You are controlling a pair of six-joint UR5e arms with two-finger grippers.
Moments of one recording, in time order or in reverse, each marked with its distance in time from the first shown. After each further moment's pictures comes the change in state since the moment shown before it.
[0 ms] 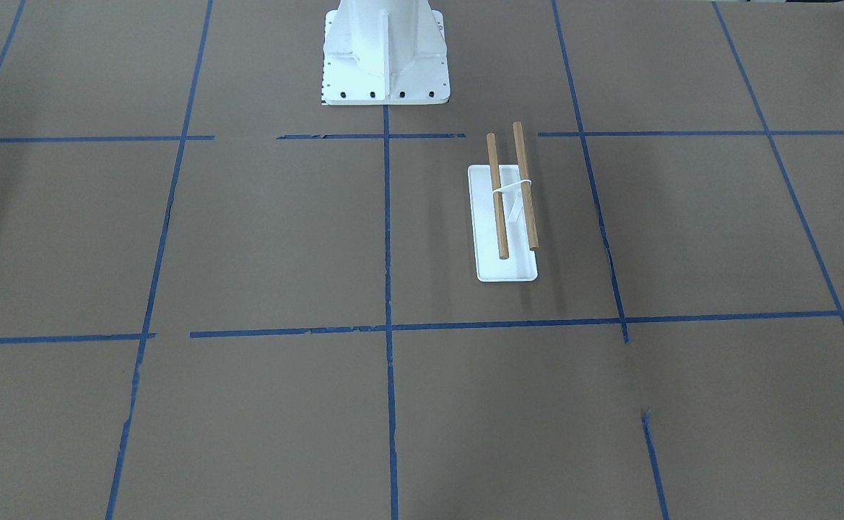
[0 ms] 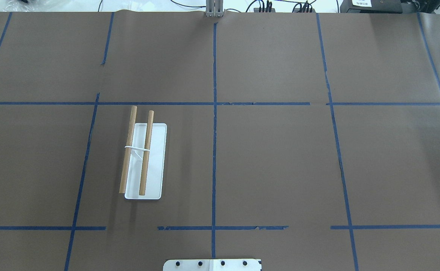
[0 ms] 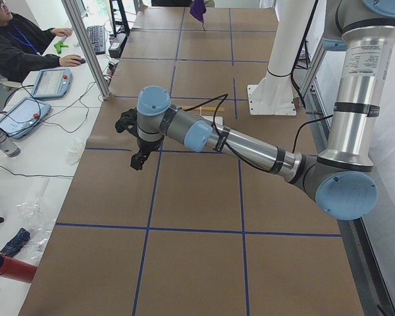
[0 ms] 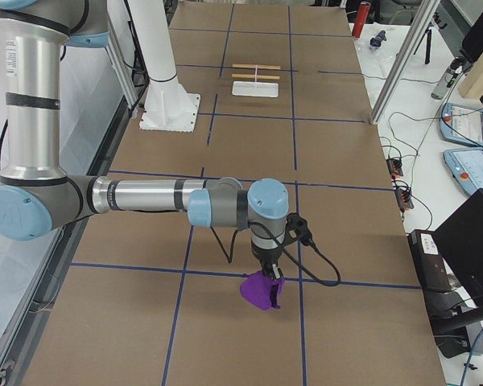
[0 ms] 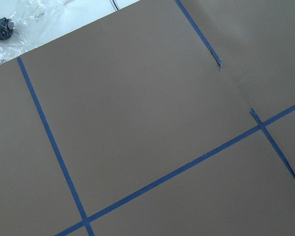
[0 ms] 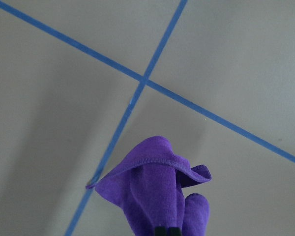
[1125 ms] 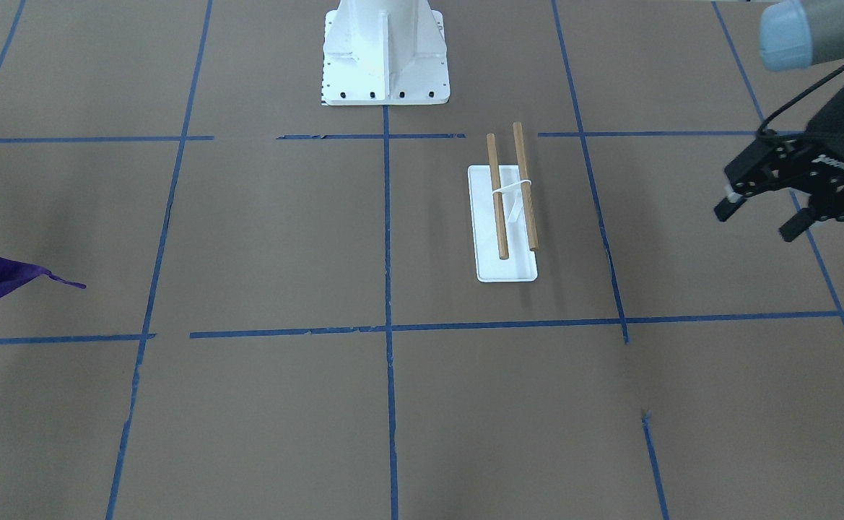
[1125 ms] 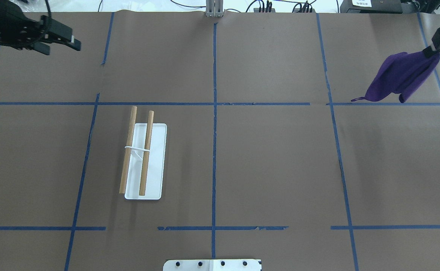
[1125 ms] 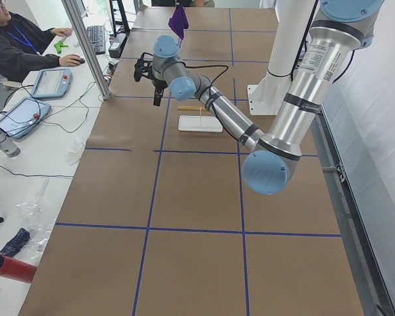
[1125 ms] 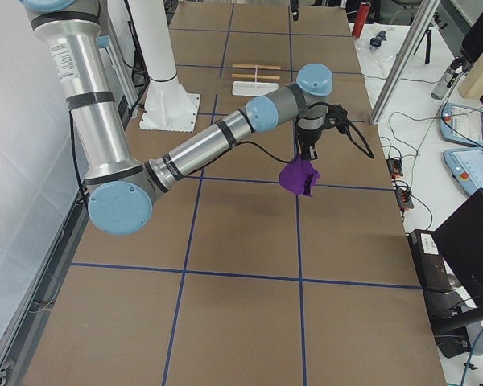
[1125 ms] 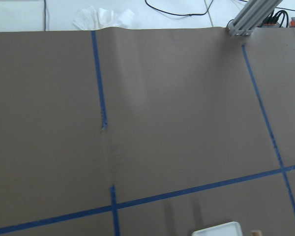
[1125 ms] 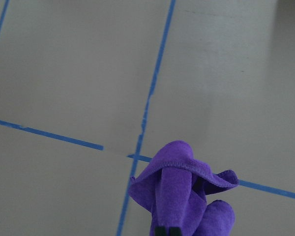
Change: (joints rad) left arm 0.433 -0.296 -0.079 -0.144 0.121 -1.046; right arm -0.316 0.357 0.155 -0.063 0.159 0.780
